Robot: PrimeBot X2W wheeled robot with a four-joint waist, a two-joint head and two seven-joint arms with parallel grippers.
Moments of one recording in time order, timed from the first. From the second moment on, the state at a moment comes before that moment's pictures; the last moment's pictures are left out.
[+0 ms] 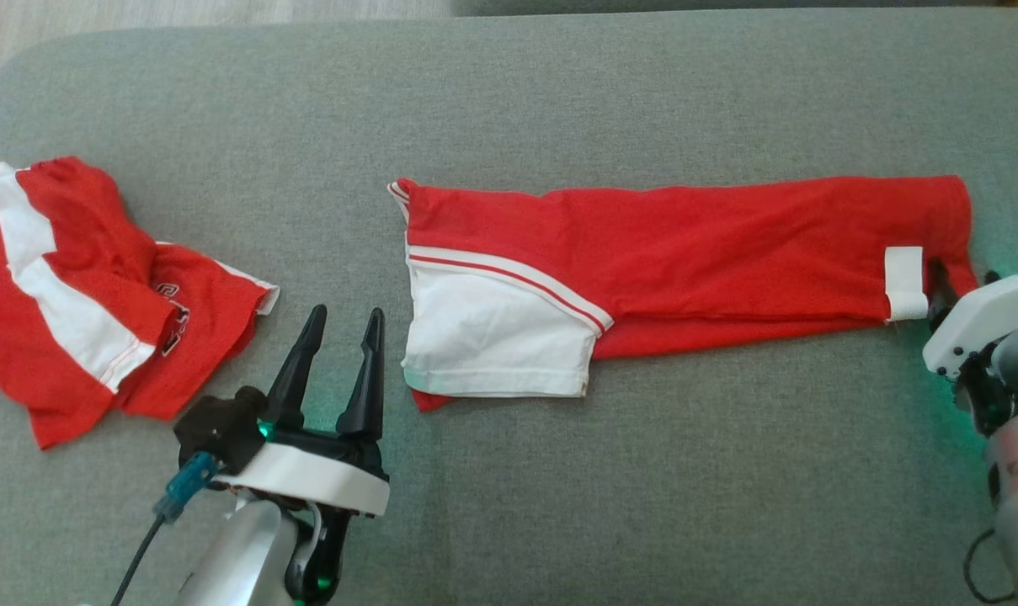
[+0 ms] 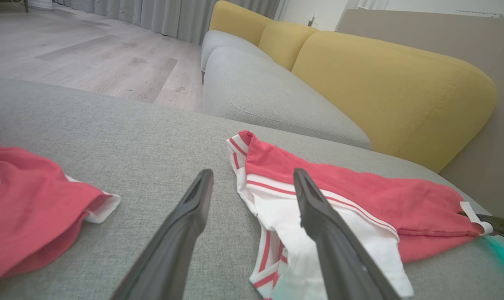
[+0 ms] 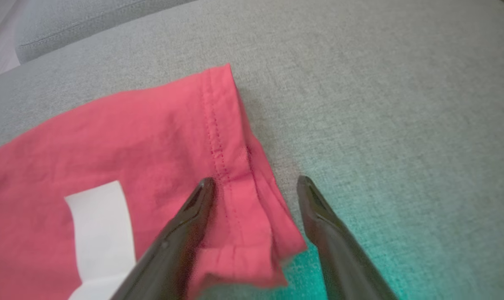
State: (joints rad) left arm -0.24 0.14 -0.38 0.36 -0.52 -0.12 -0.25; right arm -0.63 -0.26 -0.20 1.03 0.20 0.13 0.12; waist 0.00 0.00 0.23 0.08
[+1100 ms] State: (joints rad) left arm -0.23 0.14 -0.38 0.38 -0.54 -0.12 -0.25; right arm -0.67 -0.44 -0.29 1.27 0.21 0.13 -0.05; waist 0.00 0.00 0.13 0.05
